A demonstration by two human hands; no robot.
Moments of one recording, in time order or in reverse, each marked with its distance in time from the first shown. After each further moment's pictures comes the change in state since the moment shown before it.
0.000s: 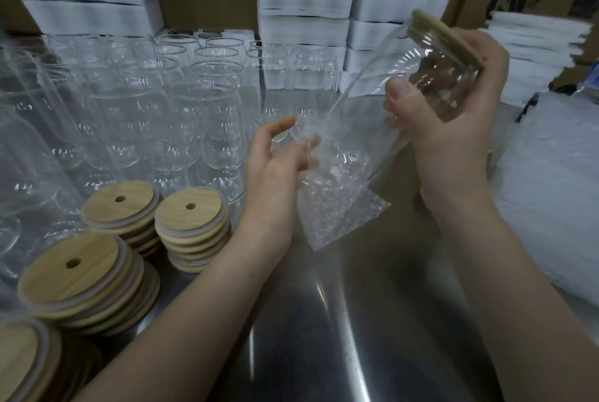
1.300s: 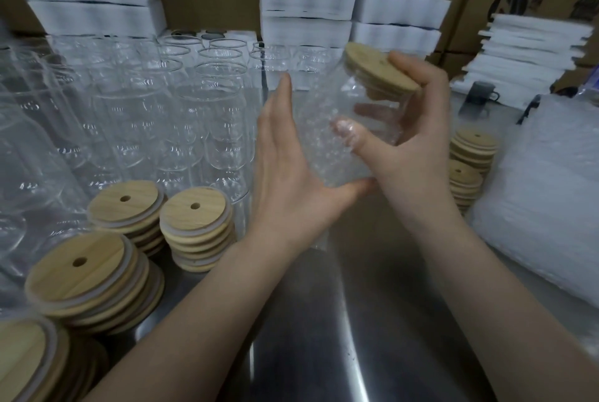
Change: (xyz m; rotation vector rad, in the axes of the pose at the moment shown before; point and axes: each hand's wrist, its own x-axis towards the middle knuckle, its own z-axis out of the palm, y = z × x) left_hand 0.006 -0.020 -0.003 0.673 -0.018 0.543; right_hand -0.021 -0.006 0.022 0.012 -0.113 0.030
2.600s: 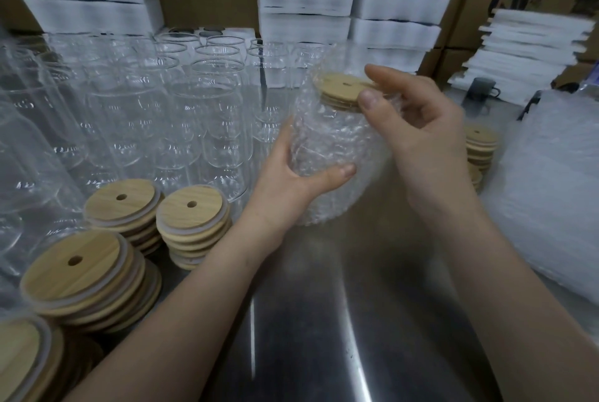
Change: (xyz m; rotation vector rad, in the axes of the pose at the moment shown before) left_hand 0.002 -0.008 -0.004 -0.626 -0.231 -0.273; right_hand 0.010 0.001 -0.014 -0.101 -0.012 0.141
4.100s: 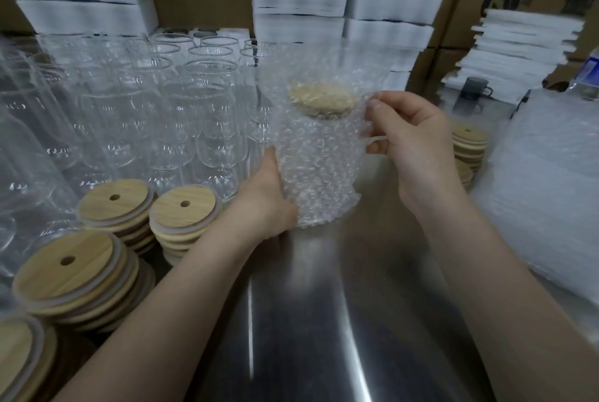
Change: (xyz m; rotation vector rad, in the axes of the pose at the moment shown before) left_hand 0.005 0.002 -0.018 0.772 -0.078 -0.396; right_hand 0.006 0.005 -0.001 0.126 0.117 0.352
